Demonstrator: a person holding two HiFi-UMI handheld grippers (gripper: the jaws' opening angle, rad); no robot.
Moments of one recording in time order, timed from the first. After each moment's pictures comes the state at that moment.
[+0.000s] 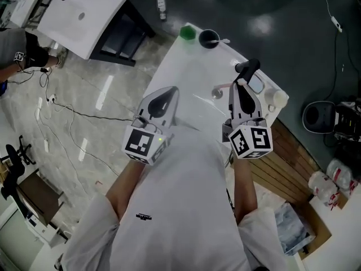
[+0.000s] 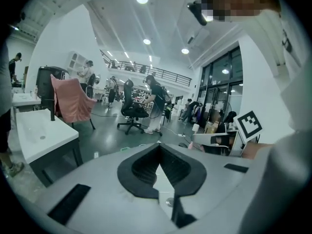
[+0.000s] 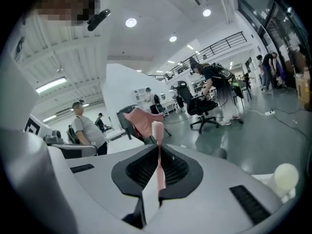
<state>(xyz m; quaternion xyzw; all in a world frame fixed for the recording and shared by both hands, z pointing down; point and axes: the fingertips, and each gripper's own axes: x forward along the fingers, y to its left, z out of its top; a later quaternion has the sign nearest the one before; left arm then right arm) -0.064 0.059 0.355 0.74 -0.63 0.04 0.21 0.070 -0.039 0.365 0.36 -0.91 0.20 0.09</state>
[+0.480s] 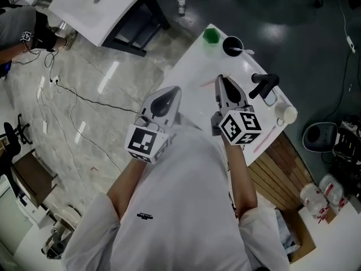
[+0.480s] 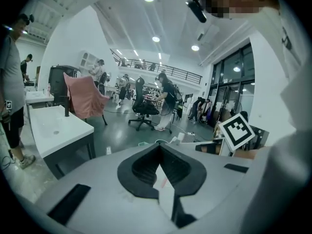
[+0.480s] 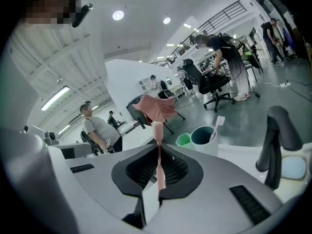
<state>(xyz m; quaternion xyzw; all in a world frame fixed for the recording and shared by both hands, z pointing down) -0.117 0.074 0.374 0.70 -0.67 0.04 0.23 -0.036 -0.027 0.428 0.27 -0.91 0.30 0.12</state>
